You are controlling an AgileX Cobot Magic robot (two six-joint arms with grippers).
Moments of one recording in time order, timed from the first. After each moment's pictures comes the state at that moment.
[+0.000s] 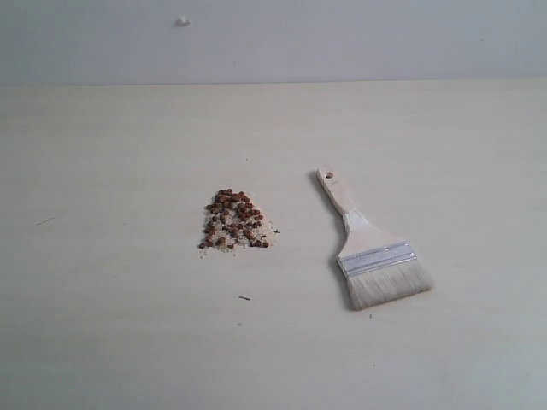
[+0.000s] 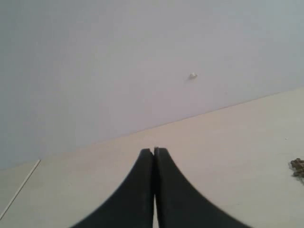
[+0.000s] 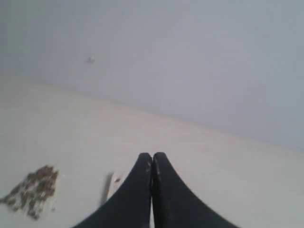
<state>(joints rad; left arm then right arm) -0.27 0.00 0.00 -0.07 0.08 0.29 0.21 0.49 -0.40 0.58 0.25 -0.65</state>
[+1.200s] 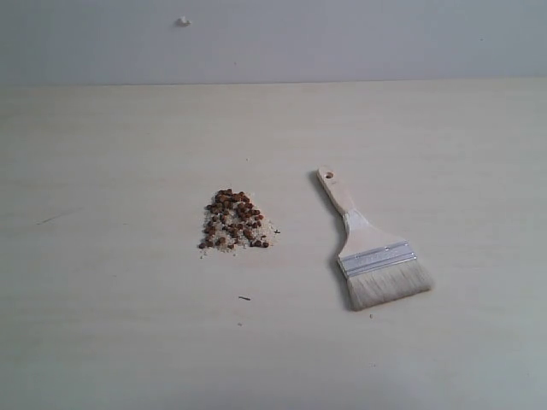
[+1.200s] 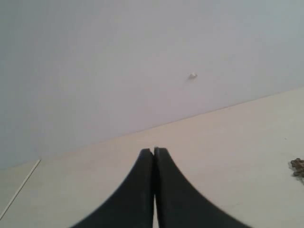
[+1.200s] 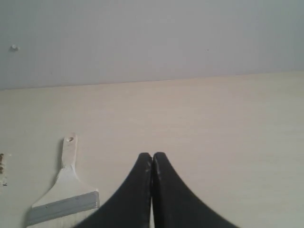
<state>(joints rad) -0.27 0.00 0.00 -0.07 0.08 0.29 0.08 0.01 0.00 0.01 0.29 0.10</state>
